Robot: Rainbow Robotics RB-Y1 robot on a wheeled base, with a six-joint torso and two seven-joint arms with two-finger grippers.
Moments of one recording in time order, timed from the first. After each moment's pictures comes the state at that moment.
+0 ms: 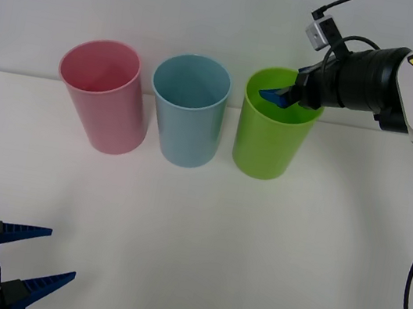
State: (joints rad) right arm -0.82 -0.47 0.07 -1.37 2.20 -1.14 -1.01; left arm 0.49 0.43 0.36 -2.11 -1.60 -1.27 0.62
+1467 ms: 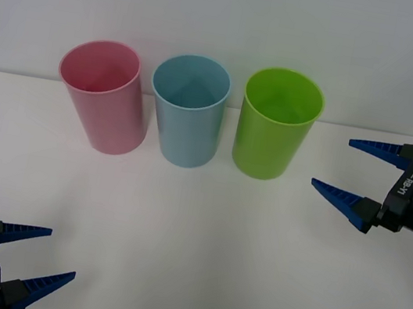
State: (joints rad) right arm 0.02 -0.58 -0.31 -2.03 1.56 -1.14 -0.58; left arm 0.49 0.43 0.36 -2.11 -1.60 -1.27 0.62
